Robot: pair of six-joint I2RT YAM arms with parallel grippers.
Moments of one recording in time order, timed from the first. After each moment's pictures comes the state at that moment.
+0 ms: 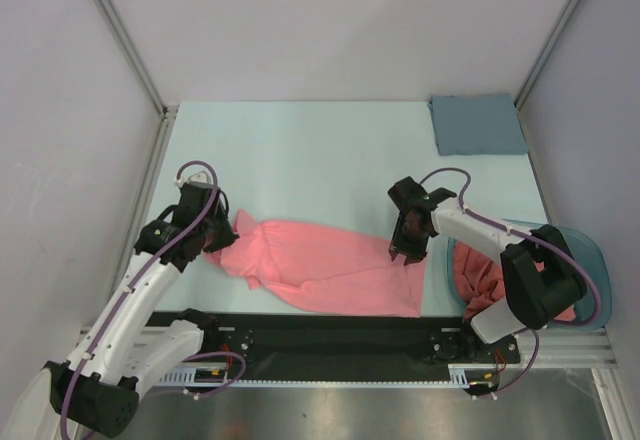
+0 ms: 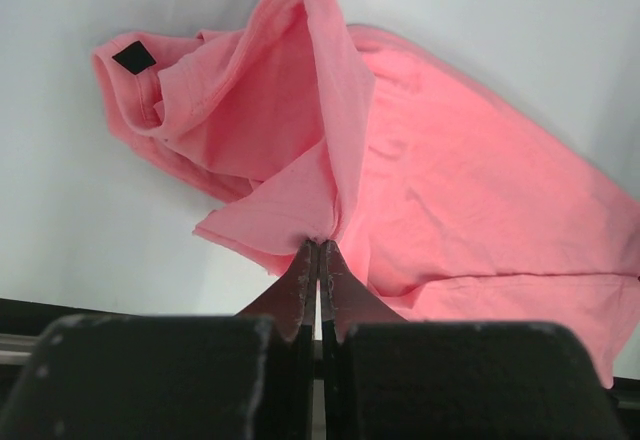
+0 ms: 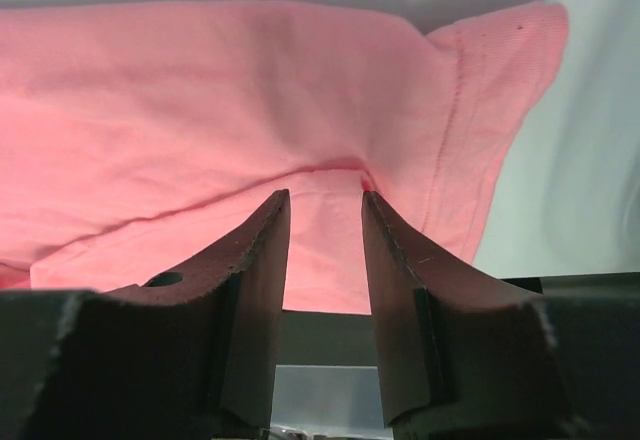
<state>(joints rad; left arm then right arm) -0.34 0.88 0.89 -0.94 -0.18 -0.66 0.54 1.51 0.93 -0.79 0.02 0.85</state>
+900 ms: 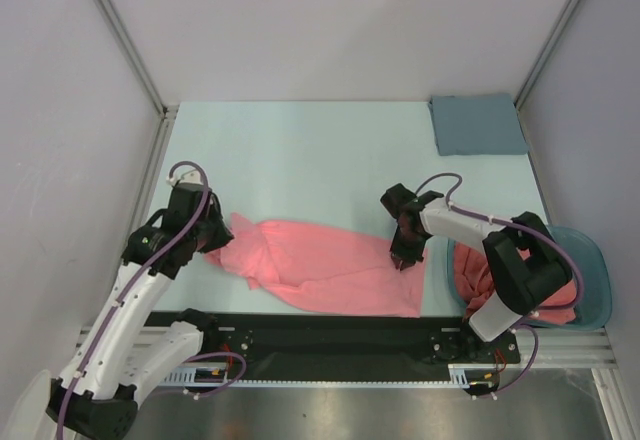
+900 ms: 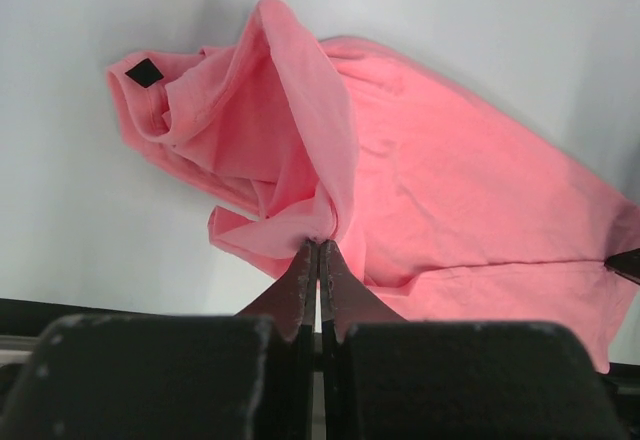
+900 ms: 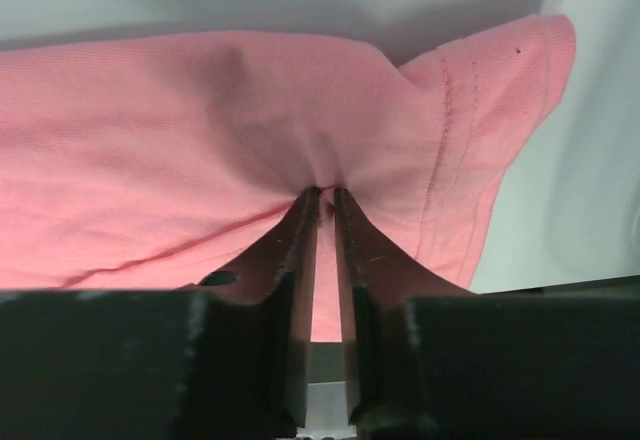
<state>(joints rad) -0.34 0.82 0.94 -0.98 -0.17 -0.62 0.57 1.60 0.92 -0.78 0.07 0.91</state>
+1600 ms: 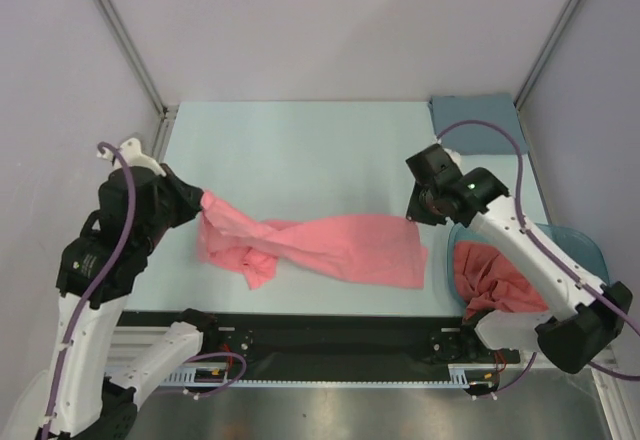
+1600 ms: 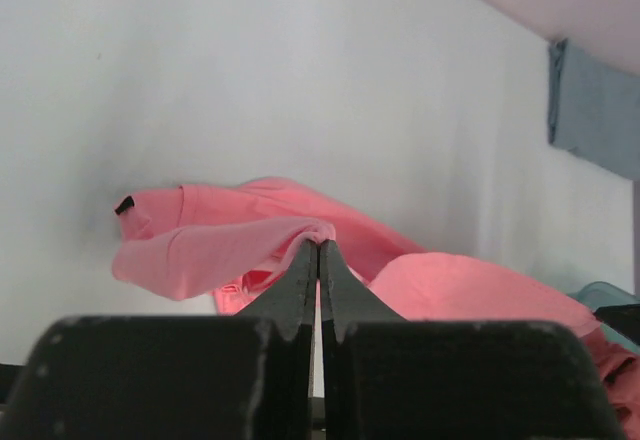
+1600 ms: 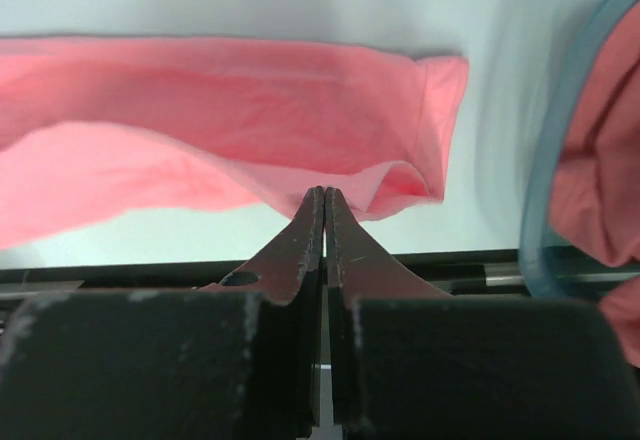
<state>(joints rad) -0.34 0.80 1.35 -1.07 -0.26 -0.62 0.60 1.27 1.24 -1.05 0.23 0.79</state>
